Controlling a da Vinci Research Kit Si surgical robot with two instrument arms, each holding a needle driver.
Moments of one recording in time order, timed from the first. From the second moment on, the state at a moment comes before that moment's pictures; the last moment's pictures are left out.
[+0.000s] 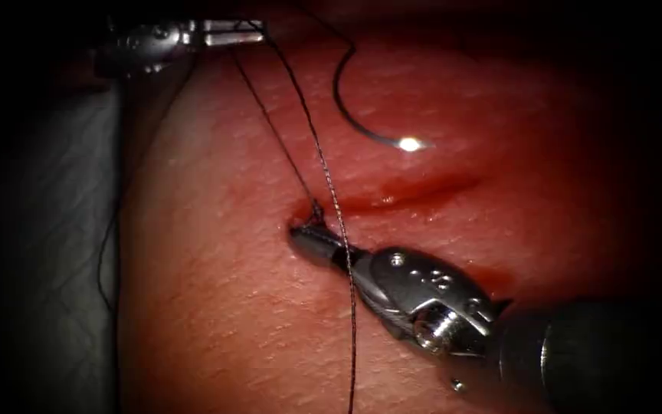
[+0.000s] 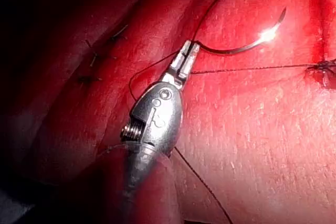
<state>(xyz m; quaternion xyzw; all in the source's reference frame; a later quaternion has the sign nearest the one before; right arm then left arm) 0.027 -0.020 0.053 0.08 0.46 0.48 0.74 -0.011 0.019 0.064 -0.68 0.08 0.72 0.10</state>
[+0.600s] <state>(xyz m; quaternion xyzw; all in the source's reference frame) 0.027 -0.022 0.052 0.08 0.48 0.46 0.74 -0.009 0.025 0.065 -0.64 0.14 0.74 0.11</state>
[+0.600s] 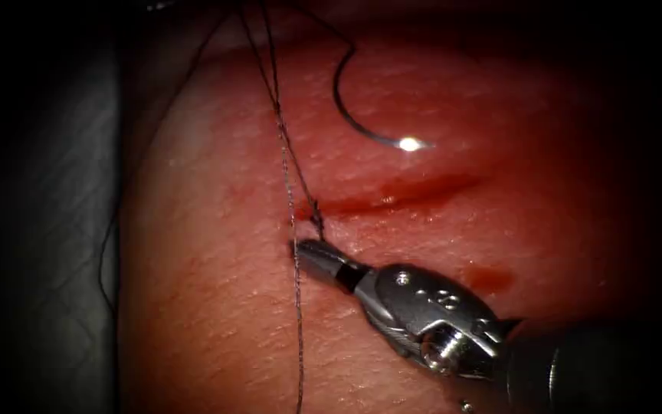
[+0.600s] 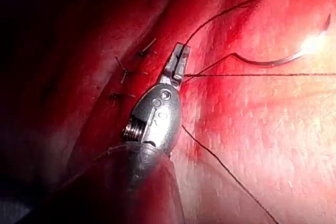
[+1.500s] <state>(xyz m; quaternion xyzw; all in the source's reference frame) 0.025 -0.026 0.052 0.07 0.49 0.44 0.75 -0.009 0.029 0.065 -0.62 0.19 0.76 0.10</state>
